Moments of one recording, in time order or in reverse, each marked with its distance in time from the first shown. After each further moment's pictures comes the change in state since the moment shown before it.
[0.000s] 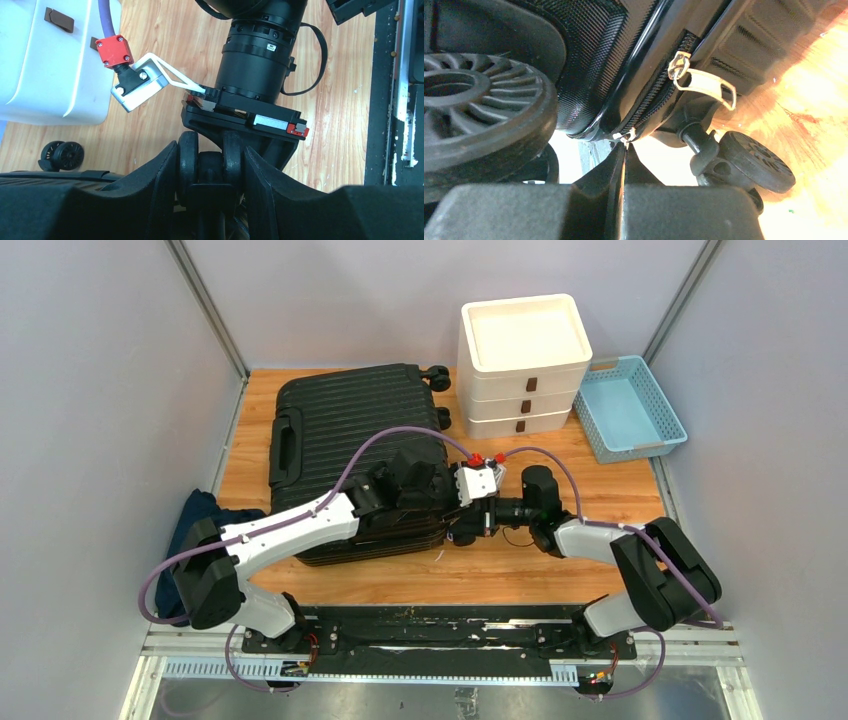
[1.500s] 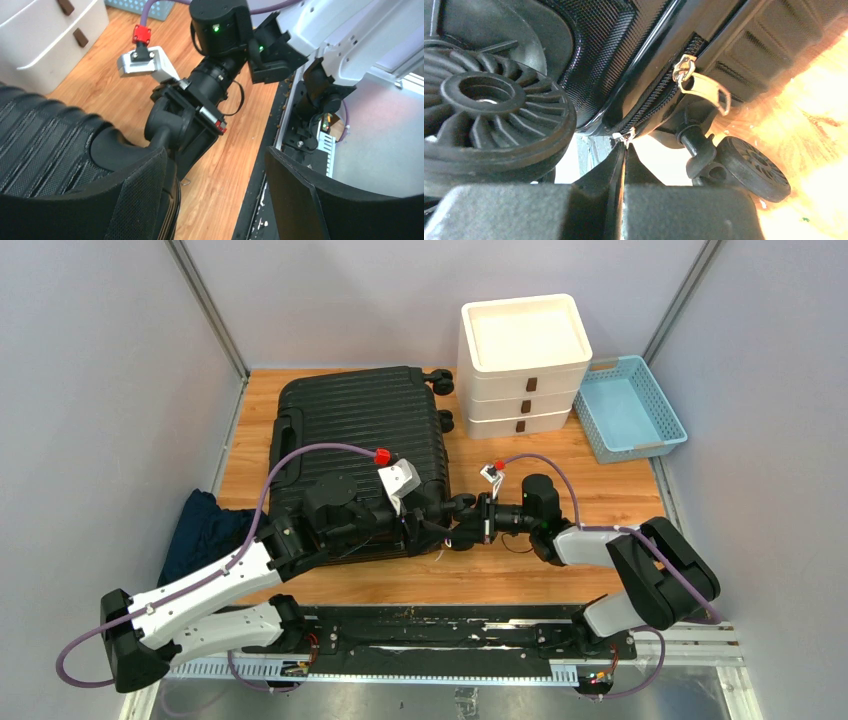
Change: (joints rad) left arm 0.000 -0.507 -0.302 0.128 0.026 -0.555; right arm 0.027 0.010 -0.067 0.137 0.010 0.007
